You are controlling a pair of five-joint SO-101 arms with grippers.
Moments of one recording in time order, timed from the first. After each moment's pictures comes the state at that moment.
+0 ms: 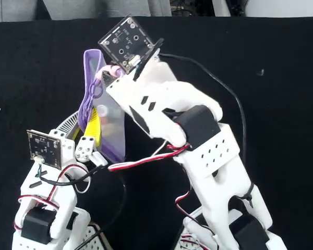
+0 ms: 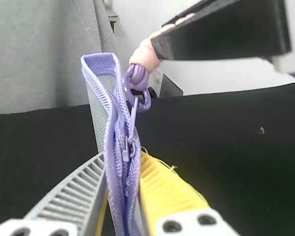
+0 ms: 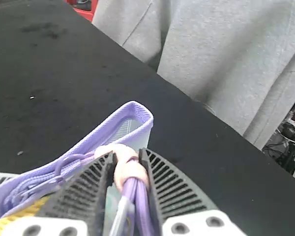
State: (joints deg) left arm 9.9 -103.3 68.8 47.5 2.2; right arm -32.5 -24.0 -3.0 61.6 15.0
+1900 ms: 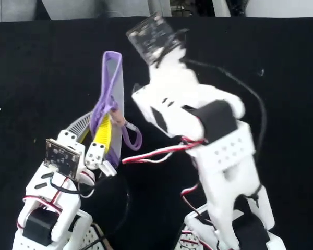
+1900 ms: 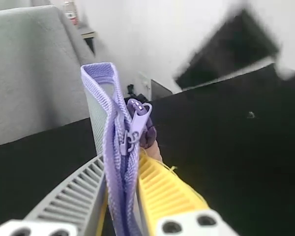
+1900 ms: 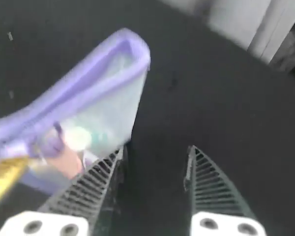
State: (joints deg) left arm 15.6 -104.4 72.3 45.9 -6.3; right arm -28.4 -24.3 -6.1 82.4 10.2
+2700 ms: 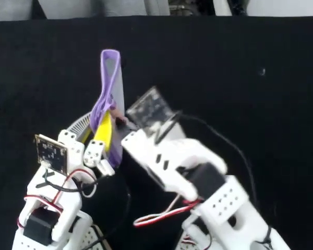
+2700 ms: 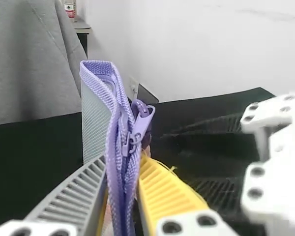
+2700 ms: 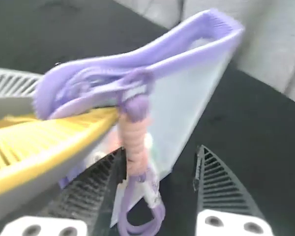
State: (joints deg) left arm 17.1 -104.4 72.7 43.6 3.3; right arm -39.4 -57.8 50.0 43.9 8.7
